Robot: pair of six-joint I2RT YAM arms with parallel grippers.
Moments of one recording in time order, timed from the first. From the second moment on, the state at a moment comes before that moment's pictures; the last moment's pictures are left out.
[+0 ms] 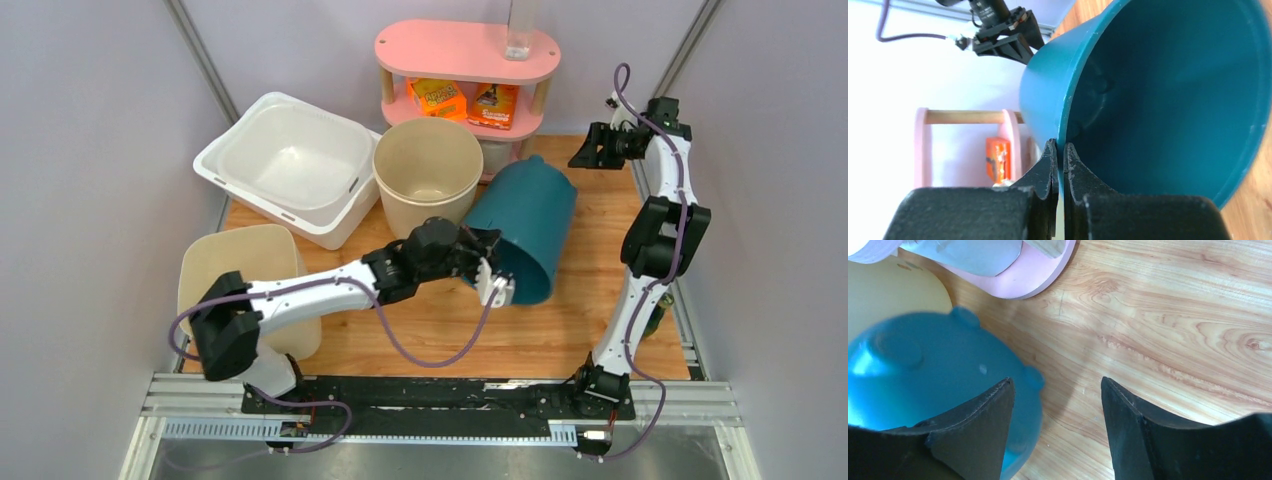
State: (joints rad) left arm -1.07 1.59 1.20 0.07 0.11 1.19; right arm -0.30 2.26 2.14 -0.89 -0.76 -0.27
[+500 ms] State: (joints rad) left arm -1.15 1.25 0.42 0.87 0.12 1.44; right arm -0.28 2.01 1.88 -0.88 -0.72 -0.25
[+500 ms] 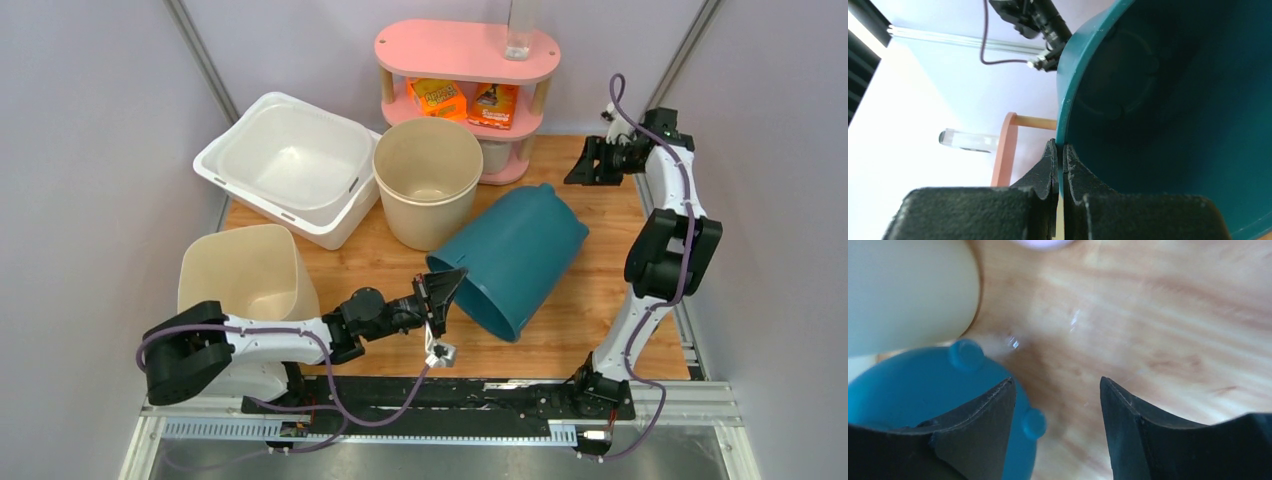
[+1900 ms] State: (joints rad) left arm -1.41 1.27 0.29 0.99 -0.12 1.43; right arm -0.28 1.67 1.74 -0.94 -0.88 -0.18
